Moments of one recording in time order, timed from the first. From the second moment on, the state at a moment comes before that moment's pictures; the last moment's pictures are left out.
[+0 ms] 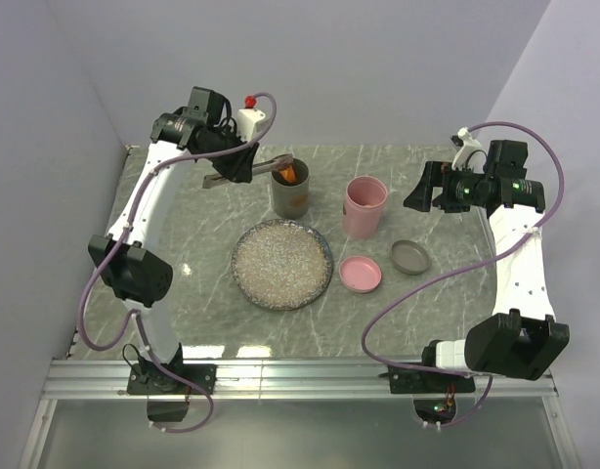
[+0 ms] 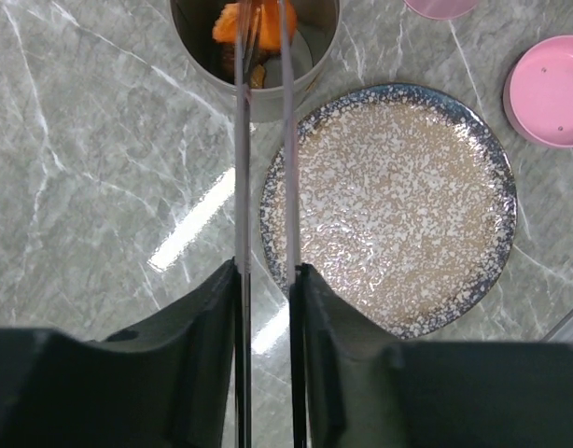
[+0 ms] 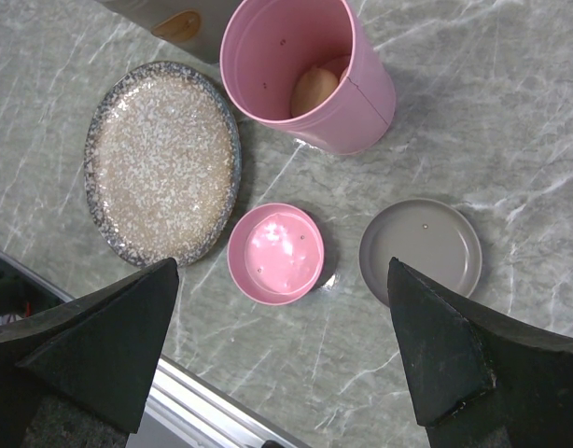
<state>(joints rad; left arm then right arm) -0.30 1.86 2.12 -1.16 0.38 0.39 -0.20 1.34 1.45 -0.96 -0.65 -0.08</state>
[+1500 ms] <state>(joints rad) 0.13 1.68 1.30 -0.59 0.40 0.17 -0.20 1.31 1.43 -0.99 -0.59 -0.17</state>
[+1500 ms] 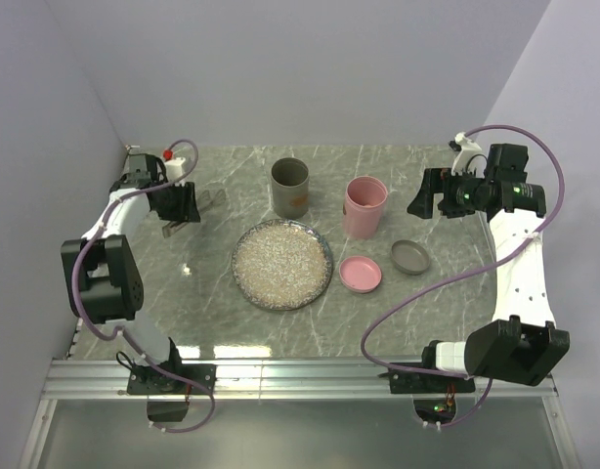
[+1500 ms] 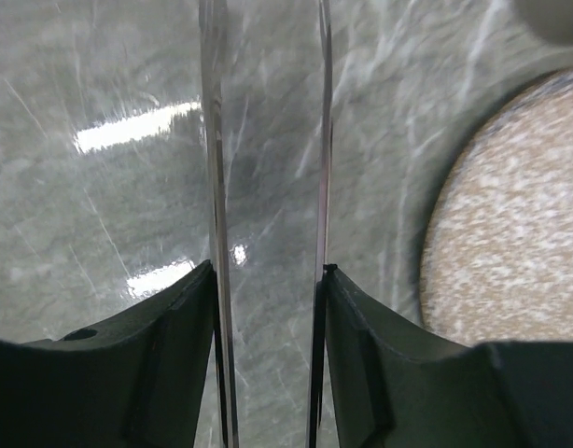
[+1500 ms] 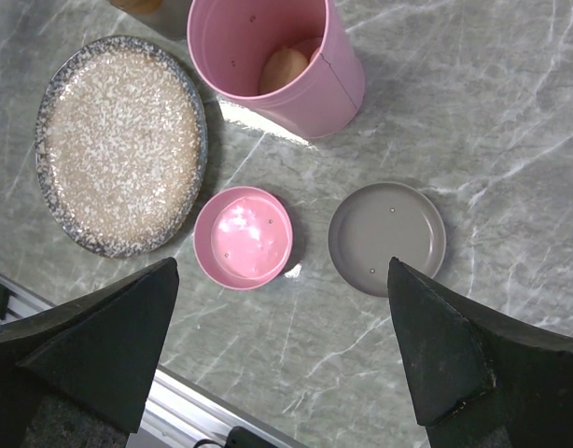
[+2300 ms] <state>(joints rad) 0.11 1.75 1.13 -0.59 0.36 0.25 -0.20 1.29 1.40 -1.00 -0.58 -0.20</state>
